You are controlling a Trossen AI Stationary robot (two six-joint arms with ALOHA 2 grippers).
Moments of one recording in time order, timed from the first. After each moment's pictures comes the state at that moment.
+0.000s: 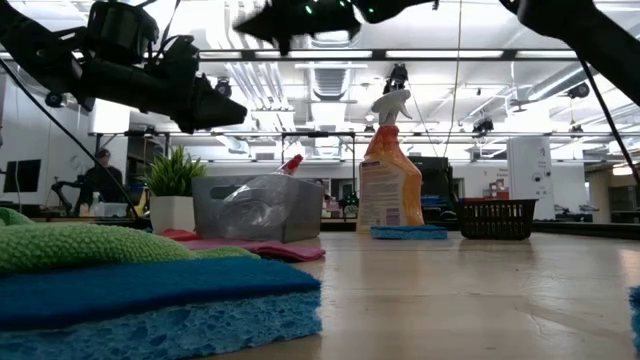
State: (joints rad) left arm 0.38 1.03 0.29 0.58 0.05 0.05; right arm -0.36 2.16 2.19 -0.12 -0.47 -0.11
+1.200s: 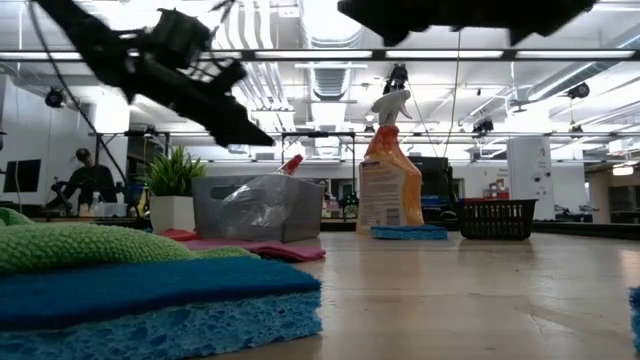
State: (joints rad) left arm 0.36 1.34 0.53 0.46 -0.24 0.41; right arm 0.06 1.35 0.71 0.62 -0.08 -0.20
